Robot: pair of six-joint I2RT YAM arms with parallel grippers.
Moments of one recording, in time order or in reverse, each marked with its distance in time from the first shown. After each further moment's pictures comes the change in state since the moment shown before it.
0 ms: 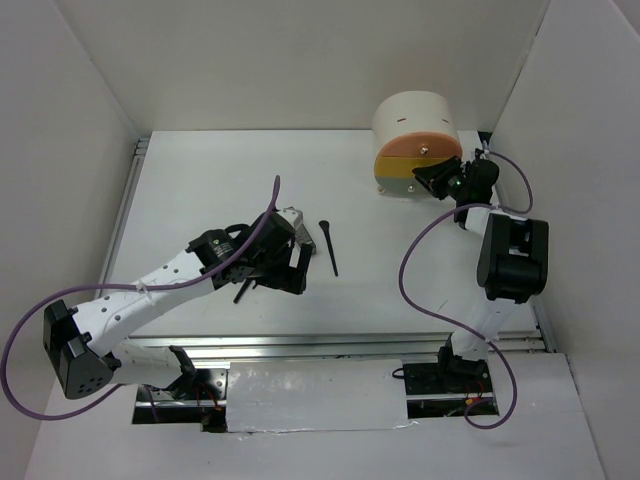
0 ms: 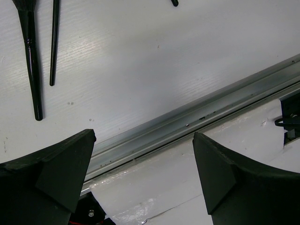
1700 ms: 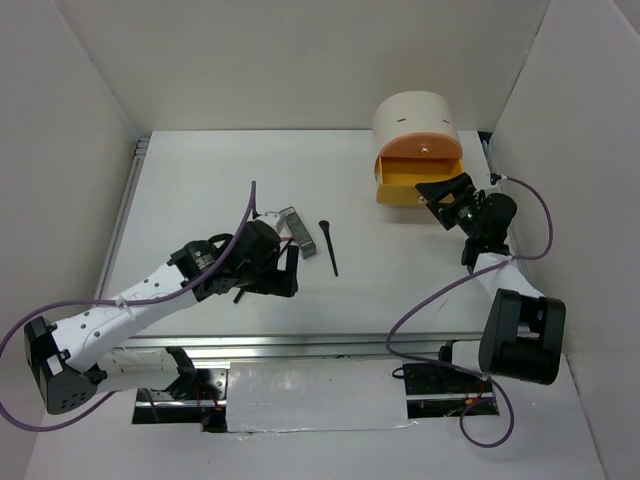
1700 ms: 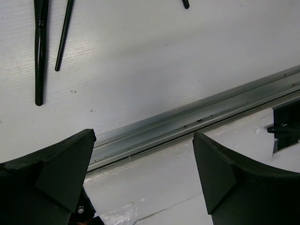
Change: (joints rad) left arm 0.000 -0.118 -0.084 0.008 -0.032 -0.090; right arm -0.039 -0.518 -0.429 0.034 -0.018 -0.009
